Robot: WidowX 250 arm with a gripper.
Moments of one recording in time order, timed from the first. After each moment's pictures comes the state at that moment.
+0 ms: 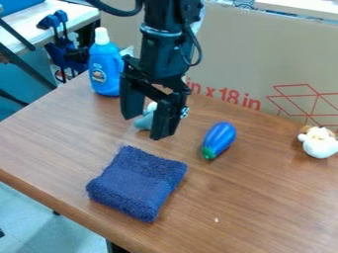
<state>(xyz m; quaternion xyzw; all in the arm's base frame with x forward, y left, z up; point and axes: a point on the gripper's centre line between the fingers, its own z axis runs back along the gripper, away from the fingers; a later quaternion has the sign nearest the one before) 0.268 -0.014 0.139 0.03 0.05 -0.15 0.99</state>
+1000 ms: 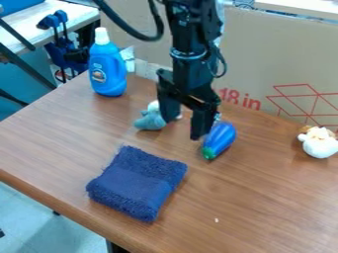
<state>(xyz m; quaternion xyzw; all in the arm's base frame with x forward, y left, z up) 0.331 -0.029 0.108 0.00 -0.07 -0.13 0.99</state>
